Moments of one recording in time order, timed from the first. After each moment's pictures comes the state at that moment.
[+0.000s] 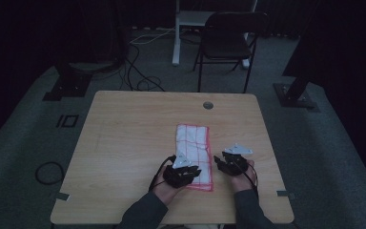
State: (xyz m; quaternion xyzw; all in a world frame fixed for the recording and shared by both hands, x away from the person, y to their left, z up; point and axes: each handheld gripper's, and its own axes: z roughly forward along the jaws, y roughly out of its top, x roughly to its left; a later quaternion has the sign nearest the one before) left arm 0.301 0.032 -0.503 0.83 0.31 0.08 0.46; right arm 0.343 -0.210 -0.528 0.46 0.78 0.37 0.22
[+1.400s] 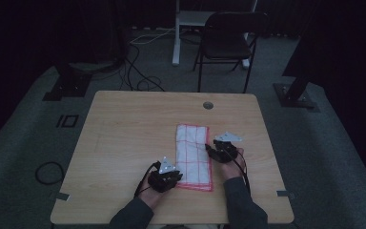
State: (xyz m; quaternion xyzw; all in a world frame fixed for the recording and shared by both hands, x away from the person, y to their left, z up) left arm 0.300 0.076 -0.543 0.84 0.35 0.10 0.40; right arm 0.385 -0.181 -0.521 0.46 0.77 0.39 0.22
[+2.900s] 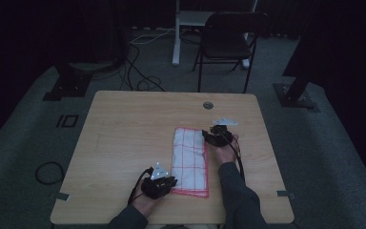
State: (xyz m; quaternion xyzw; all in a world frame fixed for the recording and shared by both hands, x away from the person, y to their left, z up) left arm 0.280 0.095 -0.545 0.83 0.37 0.09 0.41; right arm 0.442 -0.172 -0.516 0.49 0.75 0.40 0.21
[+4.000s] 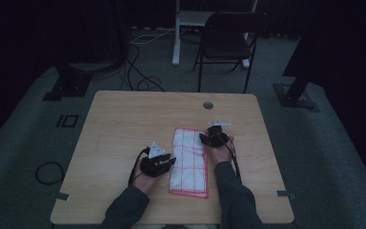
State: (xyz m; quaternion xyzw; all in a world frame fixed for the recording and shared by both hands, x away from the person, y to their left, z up) left arm 0.338 0.100 -0.516 0.80 0.39 0.14 0.44; right arm 0.457 -0.161 -0.543 0.52 0.75 0.36 0.19
